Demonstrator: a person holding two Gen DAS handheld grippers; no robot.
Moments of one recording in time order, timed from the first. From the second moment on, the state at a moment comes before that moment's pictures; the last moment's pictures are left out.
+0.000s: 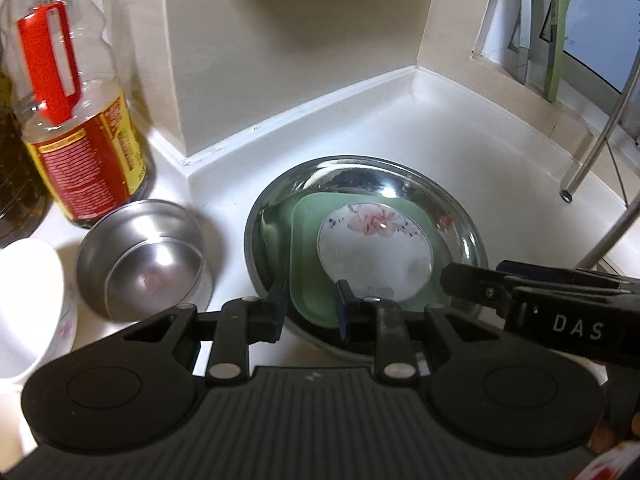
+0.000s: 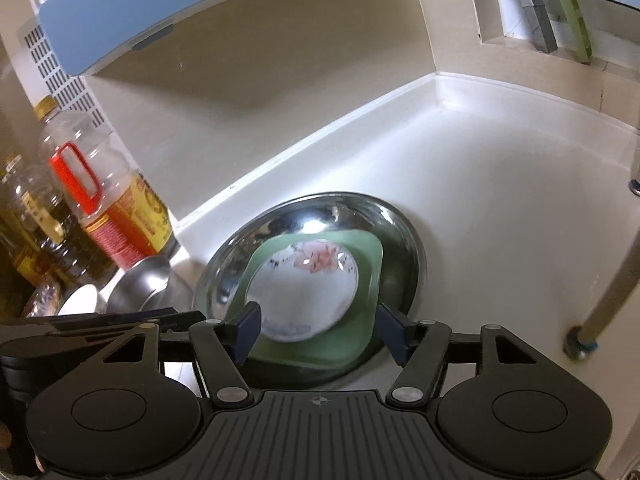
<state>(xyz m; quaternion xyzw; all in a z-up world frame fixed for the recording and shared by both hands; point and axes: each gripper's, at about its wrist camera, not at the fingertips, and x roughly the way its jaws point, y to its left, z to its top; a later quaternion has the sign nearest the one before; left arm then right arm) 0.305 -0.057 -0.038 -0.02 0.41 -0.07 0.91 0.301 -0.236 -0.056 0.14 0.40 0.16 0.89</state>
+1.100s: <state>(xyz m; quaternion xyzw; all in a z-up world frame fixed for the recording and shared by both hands) 0.131 -0.054 -0.008 -0.06 0.39 -0.03 0.92 0.147 -0.254 -0.022 0.09 0.39 0.22 0.89</state>
